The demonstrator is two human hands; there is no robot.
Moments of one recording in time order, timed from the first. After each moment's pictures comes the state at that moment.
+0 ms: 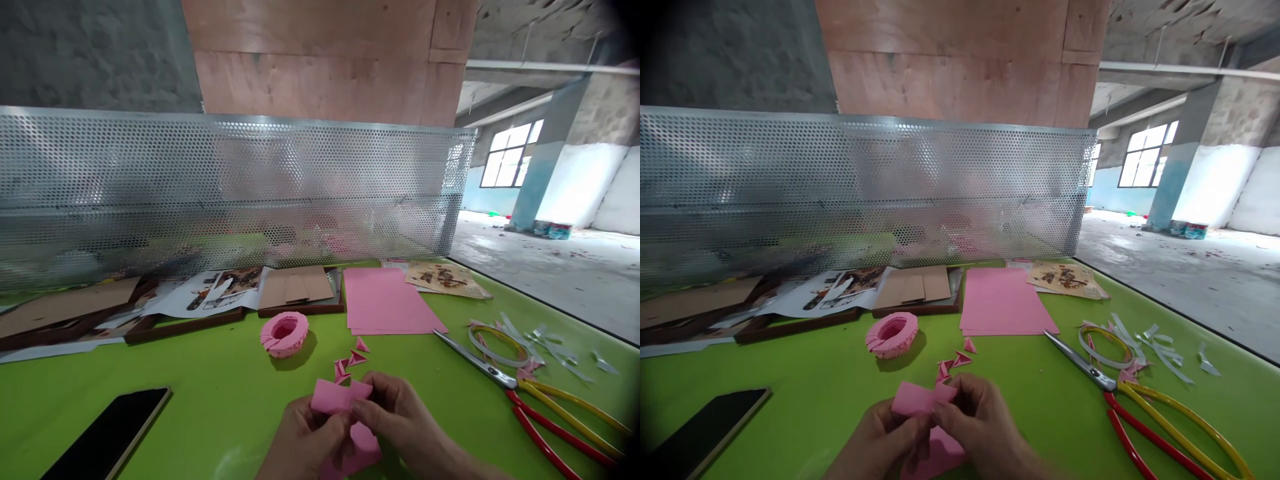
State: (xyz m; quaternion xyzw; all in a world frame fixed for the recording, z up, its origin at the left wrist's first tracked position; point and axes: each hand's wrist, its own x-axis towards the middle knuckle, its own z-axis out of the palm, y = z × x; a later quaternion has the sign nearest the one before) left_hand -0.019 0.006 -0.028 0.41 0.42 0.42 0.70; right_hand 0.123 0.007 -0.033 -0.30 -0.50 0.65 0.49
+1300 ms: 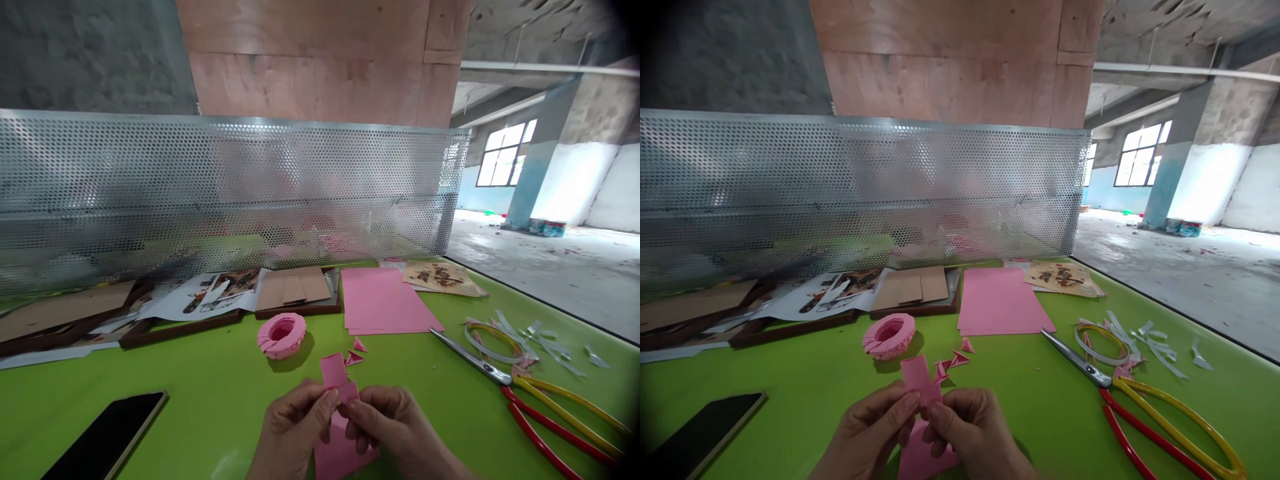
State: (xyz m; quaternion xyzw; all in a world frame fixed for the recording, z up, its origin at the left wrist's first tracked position) left_hand -0.024 0.004 -0.018 0.44 0.43 0.50 0.61; right_hand 0.120 0.003 -0.034 -0.33 -0.49 0.64 0.49
